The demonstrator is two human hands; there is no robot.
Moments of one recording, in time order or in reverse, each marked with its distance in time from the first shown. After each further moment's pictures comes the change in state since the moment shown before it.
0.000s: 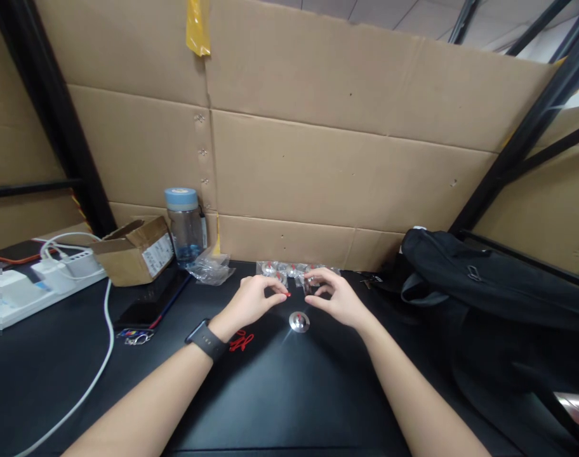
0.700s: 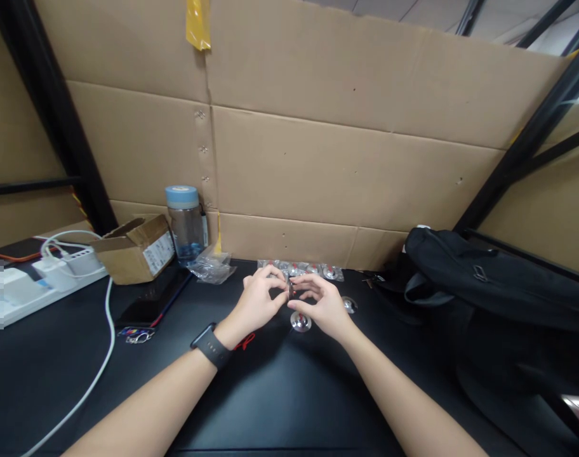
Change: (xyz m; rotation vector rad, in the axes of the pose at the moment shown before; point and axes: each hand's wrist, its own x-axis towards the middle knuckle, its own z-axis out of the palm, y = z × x) left_hand -0.004 0.012 0.012 0.078 0.201 0.049; right_hand 0.001 -0.012 0.049 0.257 0.126 0.073
